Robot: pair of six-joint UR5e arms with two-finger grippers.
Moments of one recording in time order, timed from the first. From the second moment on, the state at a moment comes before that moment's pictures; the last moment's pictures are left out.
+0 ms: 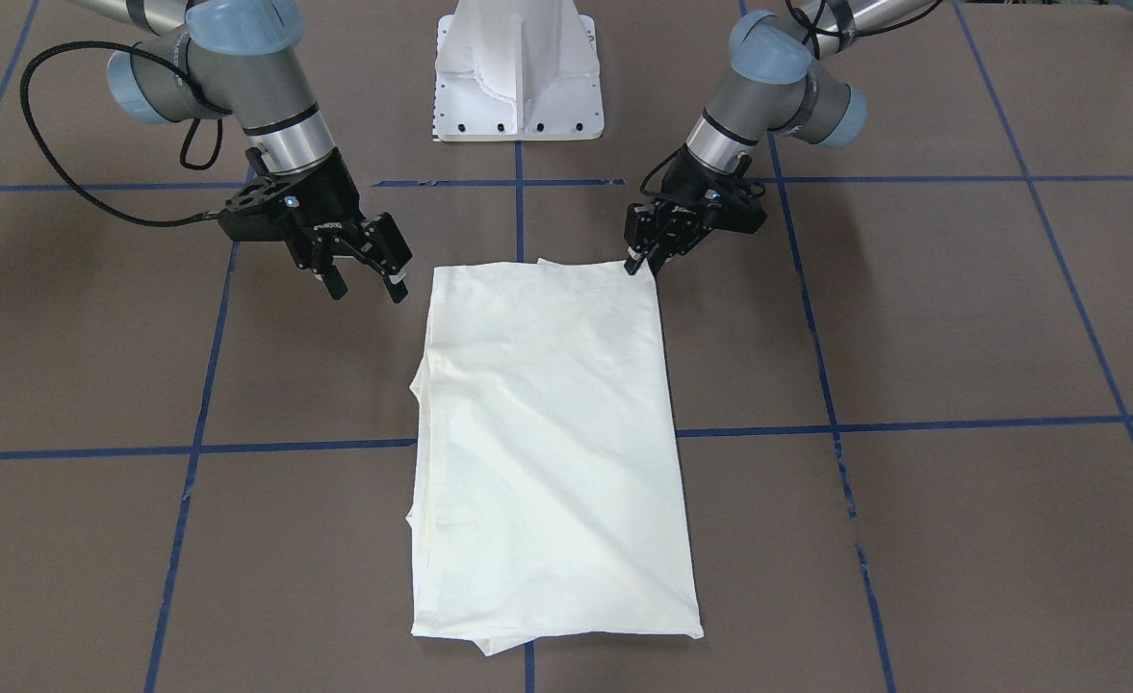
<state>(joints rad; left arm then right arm) -0.33 -1.81 -1.73 -2.44 -1.50 -1.66 0.47 -1.29 1.89 -1.07 1.51 1.68</state>
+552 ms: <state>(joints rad) -0.33 -1.81 -1.74 -2.43 -1.50 -1.66 0.46 -1.28 1.89 -1.07 1.51 1.70</state>
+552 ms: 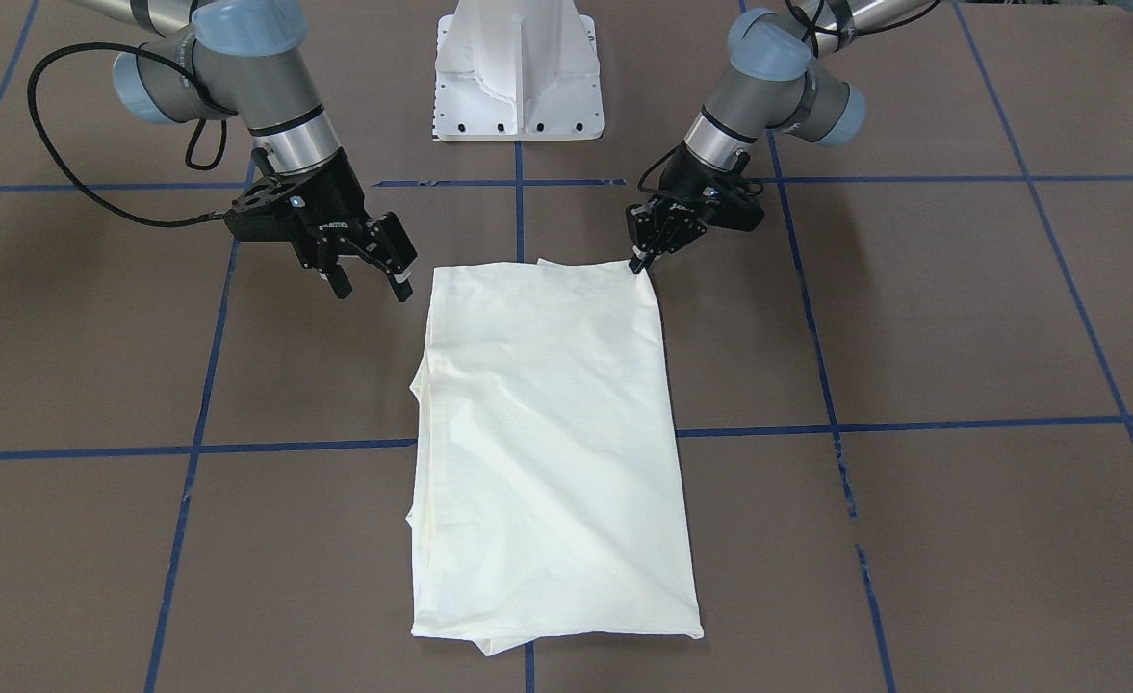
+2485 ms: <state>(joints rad) -0.33 -1.82 -1.75 -2.43 -1.50 -1.66 0.29 -0.98 1.68 -1.39 1.39 2.21</state>
